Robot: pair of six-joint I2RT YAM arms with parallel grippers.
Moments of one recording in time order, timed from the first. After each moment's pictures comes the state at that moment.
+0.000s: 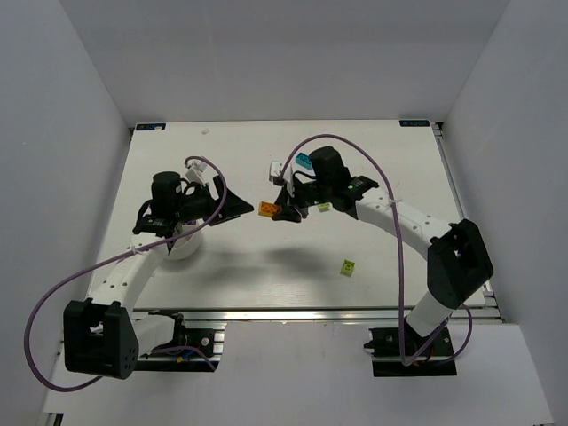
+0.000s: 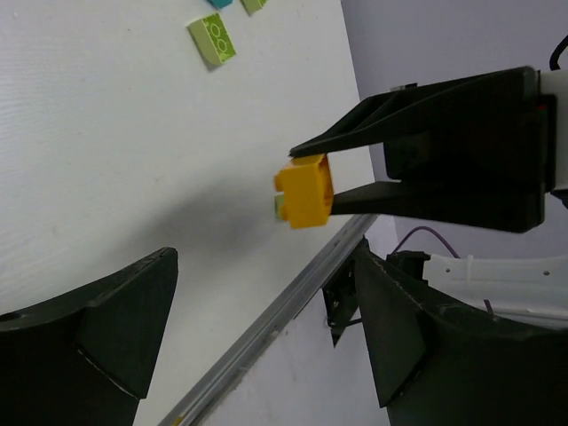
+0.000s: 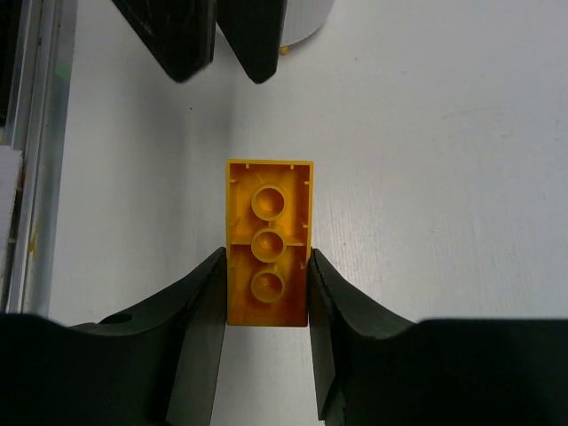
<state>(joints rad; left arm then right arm) -0.12 1.14 0.76 -0.09 0.80 -0.65 0.67 1.63 1.27 -0.24 -0.76 -0.52</state>
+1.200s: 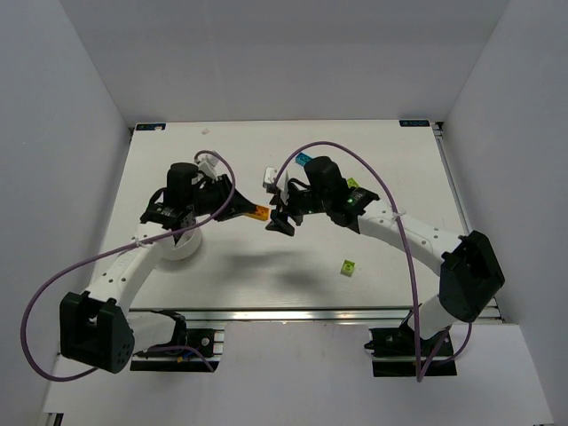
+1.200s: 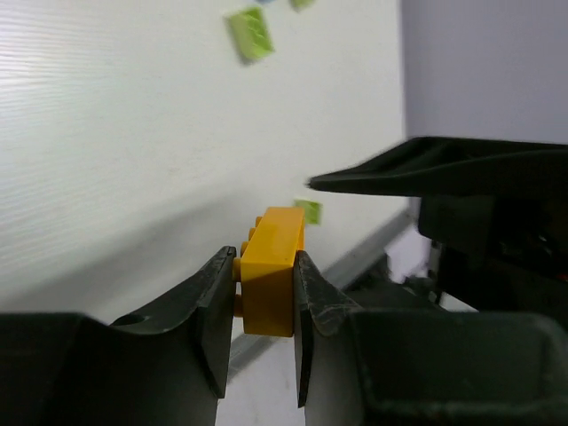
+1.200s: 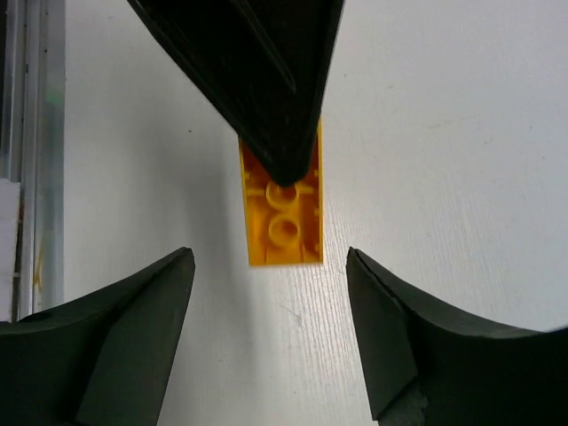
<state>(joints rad) -0.28 1.20 0.90 -0.24 0.60 -0.70 0.79 1.54 1.20 -0.17 -0.58 -0.42</state>
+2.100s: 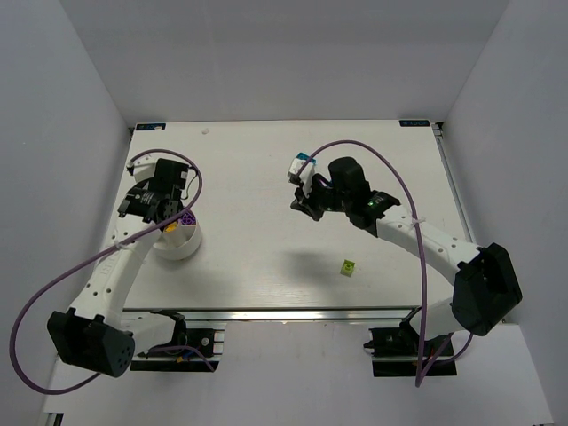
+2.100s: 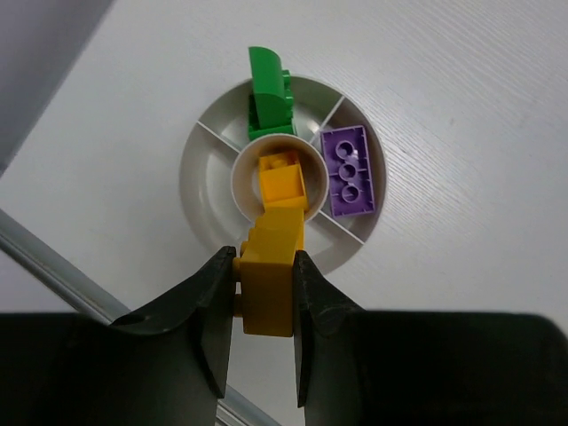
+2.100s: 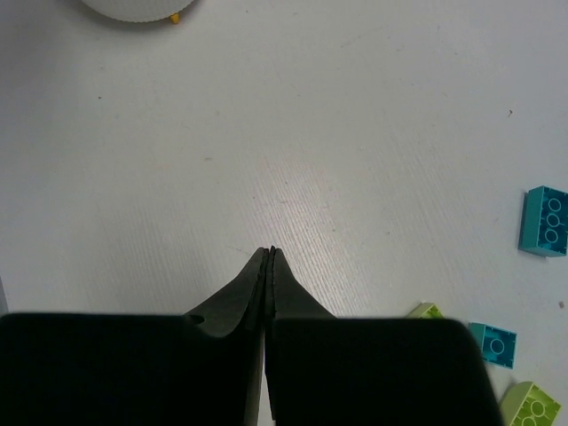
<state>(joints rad) -0.25 1.16 1.19 -1.03 -0.60 -0.69 0.68 1.43 1.07 -0.13 -0.45 -0.37</state>
